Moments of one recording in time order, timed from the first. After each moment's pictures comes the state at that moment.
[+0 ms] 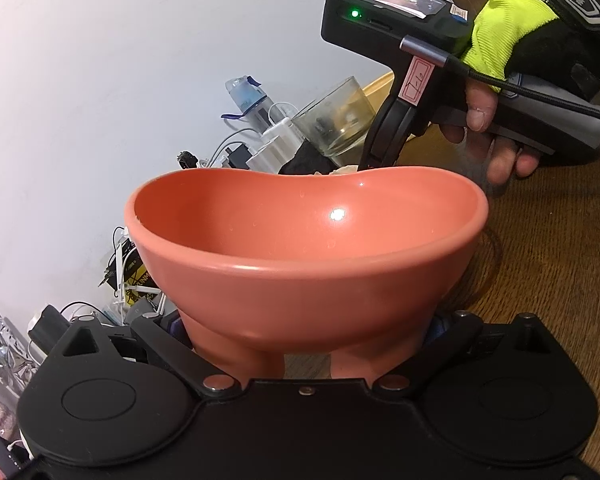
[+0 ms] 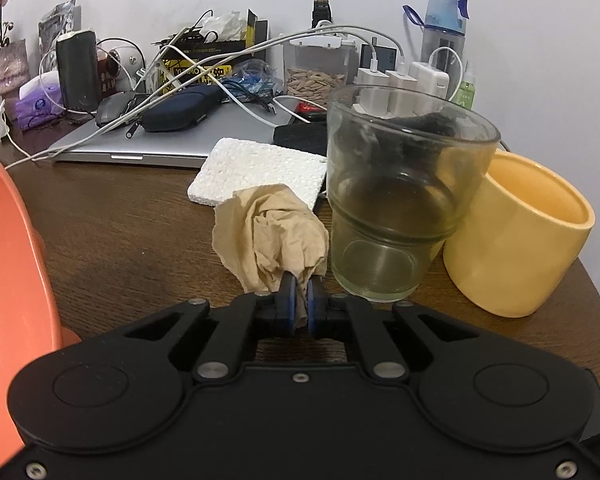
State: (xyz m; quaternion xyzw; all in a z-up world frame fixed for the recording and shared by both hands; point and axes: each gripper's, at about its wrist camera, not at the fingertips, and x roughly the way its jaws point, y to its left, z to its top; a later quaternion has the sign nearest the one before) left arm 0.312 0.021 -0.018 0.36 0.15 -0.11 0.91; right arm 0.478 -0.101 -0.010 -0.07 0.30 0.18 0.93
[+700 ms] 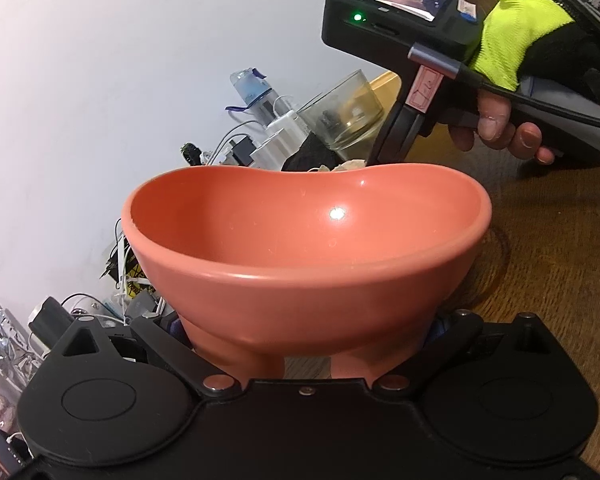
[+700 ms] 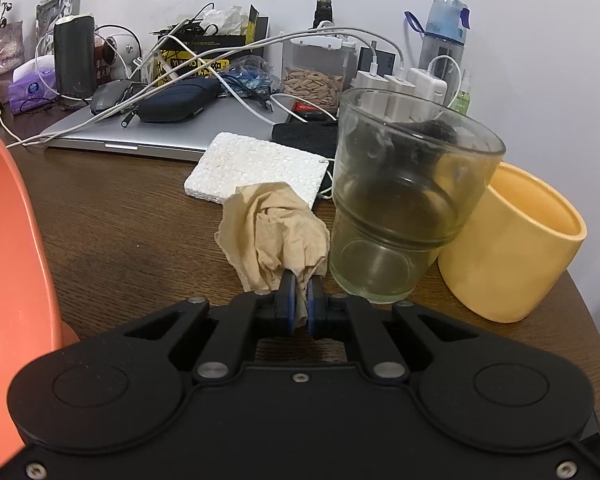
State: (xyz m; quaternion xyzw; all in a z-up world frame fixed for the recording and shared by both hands) left arm 0.318 0.021 -0.017 0.35 0.16 -0.09 0.92; right arm 0.473 -0.088 -0.012 -0.10 0.30 0.16 0.94
